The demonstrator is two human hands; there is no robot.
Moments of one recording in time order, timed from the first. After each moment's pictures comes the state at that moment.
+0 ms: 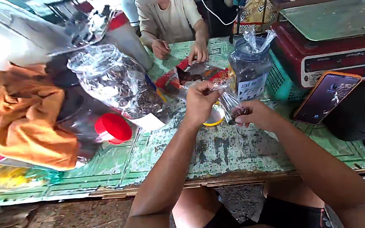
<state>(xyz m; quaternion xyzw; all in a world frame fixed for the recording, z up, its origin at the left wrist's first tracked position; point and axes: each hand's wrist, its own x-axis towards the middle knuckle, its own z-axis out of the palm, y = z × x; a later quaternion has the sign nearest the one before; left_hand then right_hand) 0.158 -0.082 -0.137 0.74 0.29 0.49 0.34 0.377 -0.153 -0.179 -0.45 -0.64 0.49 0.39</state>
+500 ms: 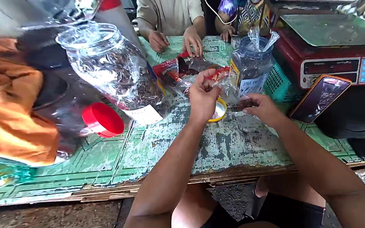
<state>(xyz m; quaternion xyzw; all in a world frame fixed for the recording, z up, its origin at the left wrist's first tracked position) 0.155 -0.086 -0.149 0.66 0.29 0.55 0.41 0.384 -0.149 -0.186 -0.50 -0.66 0.36 0.43</state>
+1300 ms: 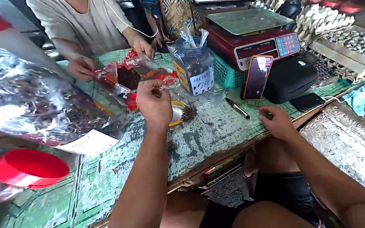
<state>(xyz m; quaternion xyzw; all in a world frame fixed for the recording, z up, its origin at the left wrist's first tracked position) 0.154 -0.080 -0.158 0.76 0.38 0.49 0.18 0.457 -0.347 -0.231 -0.78 -0.52 0.05 0.33</state>
